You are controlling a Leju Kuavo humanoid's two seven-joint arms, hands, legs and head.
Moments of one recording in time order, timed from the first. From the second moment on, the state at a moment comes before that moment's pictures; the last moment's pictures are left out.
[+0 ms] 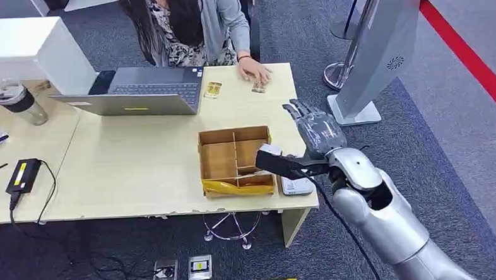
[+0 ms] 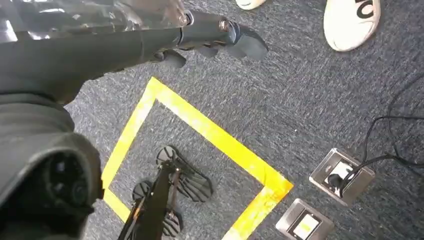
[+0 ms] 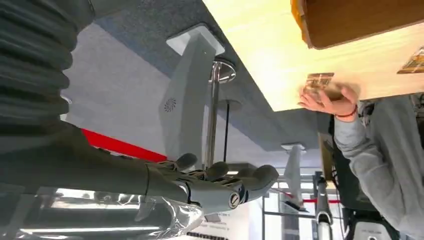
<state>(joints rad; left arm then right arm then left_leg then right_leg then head) -0.11 0.22 0.06 -0.16 0.50 0.13 -0.03 -0.57 -0.19 0.58 -1.37 0.96 0.24 0.23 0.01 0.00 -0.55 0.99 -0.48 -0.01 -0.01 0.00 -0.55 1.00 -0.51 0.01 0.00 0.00</state>
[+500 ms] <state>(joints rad) -0.11 0.23 0.05 -0.16 0.50 0.12 -0.03 -0.50 -0.25 0.61 -1.53 0.94 0.25 0.25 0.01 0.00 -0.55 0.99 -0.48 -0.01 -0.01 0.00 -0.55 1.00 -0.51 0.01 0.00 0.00</state>
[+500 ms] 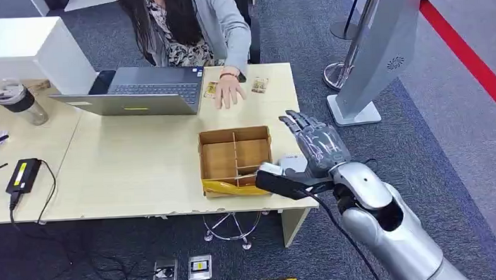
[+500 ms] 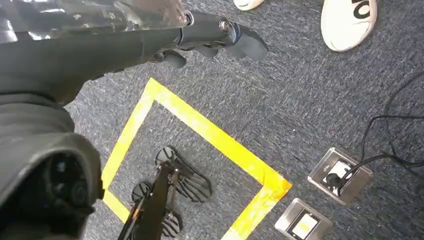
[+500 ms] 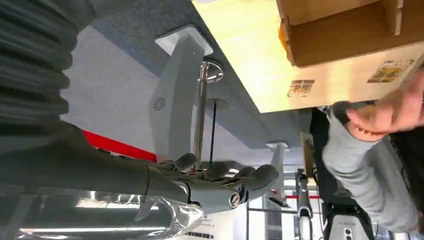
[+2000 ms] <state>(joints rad) -0.11 0.22 0.01 -0.16 0.50 0.13 -0.02 -0.56 -0.09 0.71 -1.17 1.00 0.09 0.16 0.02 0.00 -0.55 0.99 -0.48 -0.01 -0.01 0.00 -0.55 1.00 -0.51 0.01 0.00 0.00</state>
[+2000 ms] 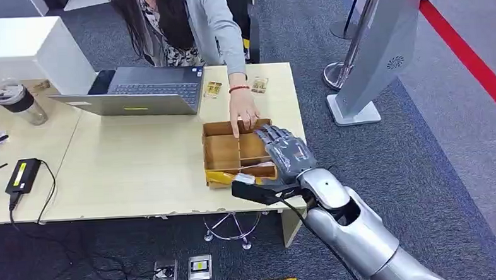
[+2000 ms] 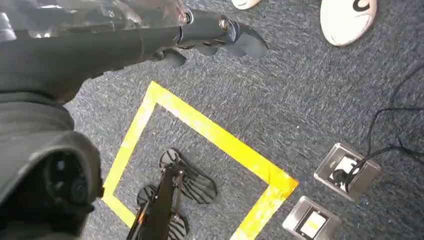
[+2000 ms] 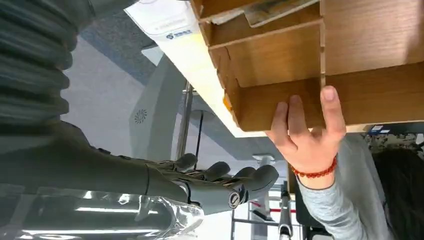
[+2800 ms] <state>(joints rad) -0.11 0.22 0.01 -0.16 0.51 0.13 -0.02 -0.61 -0.02 0.71 -0.98 0.99 0.03 0.14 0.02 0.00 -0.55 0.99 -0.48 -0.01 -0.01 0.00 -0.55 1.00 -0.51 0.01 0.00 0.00</state>
